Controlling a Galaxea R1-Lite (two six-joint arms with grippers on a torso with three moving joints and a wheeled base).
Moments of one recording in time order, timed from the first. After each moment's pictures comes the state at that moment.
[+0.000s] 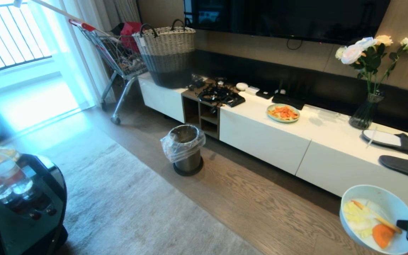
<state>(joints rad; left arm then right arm) 0.00 0.00 0.00 0.00 0.00 -0.03 0.27 1.08 -0.57 0.30 -0.28 0.56</state>
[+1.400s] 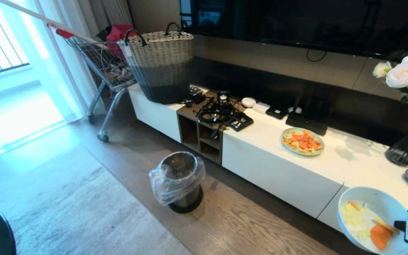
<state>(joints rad) 0.00 0.00 0.00 0.00 0.00 -0.03 0.30 1.08 -0.57 0.31 -0.29 0.56</state>
